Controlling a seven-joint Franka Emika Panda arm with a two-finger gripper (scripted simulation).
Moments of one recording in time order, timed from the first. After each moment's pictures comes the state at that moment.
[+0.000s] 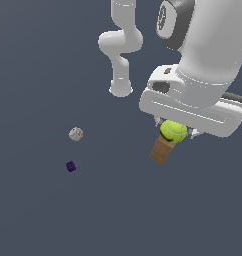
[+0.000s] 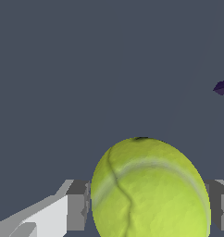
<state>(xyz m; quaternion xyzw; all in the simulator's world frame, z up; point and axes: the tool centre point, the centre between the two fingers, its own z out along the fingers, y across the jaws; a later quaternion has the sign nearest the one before) 0.090 0.140 0.335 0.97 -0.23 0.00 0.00</state>
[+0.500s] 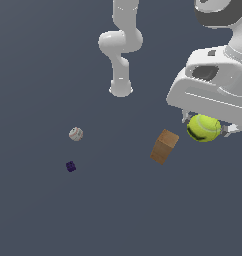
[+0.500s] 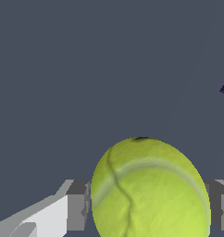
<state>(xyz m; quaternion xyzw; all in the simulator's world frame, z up) 0.111 0.193 0.374 0.97 -0.23 0.00 0.00</state>
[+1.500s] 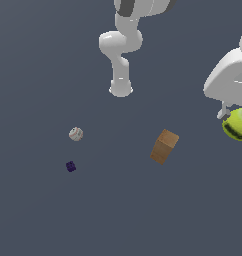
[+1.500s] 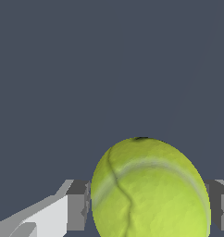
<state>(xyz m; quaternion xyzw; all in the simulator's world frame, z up) 0.134 0.247 0.413 0.97 -0.23 0.00 0.00</state>
